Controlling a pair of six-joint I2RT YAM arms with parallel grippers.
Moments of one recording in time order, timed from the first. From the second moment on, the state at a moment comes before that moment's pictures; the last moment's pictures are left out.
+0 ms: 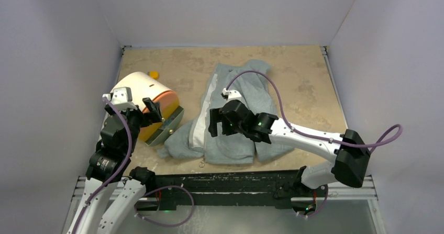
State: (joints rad) left arm -0.33 0.46 0.80 -0.55 -0.35 -0.30; right arm 1.03 1.38 1.02 -0.35 0.20 0.68
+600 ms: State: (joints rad) left arm -0.33 0.47 0.81 -0.53 -0.25 -0.31; right arm 0.71 1.29 1.10 -0.61 0.26 0.60
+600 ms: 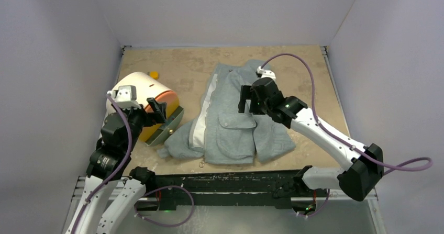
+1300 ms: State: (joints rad) left arm -0.61 0.75 0.92 -0.48 0.01 -0.49; right arm 0.30 1.21 0.94 -0.46 -0.10 0.52
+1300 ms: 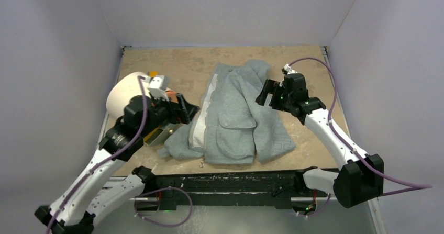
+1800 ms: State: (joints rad) left arm -1.26 1.00 0.71 -0.49 -0.57 -0.92; right arm 0.24 1.25 0.95 -0.38 -0.19 0.46
